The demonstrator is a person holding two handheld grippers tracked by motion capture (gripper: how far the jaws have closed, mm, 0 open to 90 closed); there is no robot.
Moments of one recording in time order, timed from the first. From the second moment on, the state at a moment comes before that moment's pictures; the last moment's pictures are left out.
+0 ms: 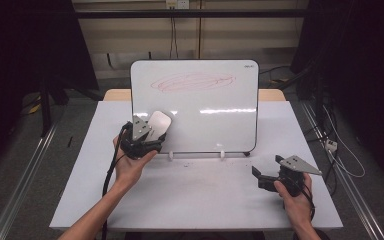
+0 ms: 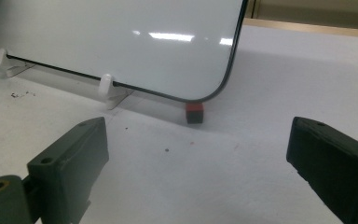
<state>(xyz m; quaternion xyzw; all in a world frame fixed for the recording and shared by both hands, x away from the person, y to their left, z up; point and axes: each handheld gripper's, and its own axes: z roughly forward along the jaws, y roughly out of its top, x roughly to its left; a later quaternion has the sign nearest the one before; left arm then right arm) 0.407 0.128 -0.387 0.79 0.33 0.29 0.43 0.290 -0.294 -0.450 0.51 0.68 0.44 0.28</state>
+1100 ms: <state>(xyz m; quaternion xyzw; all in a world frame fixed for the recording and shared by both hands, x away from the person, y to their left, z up) 0.405 0.128 -0.335 0.77 0.32 0.32 0.46 0.287 -0.296 -0.450 0.51 0.68 0.45 0.28</state>
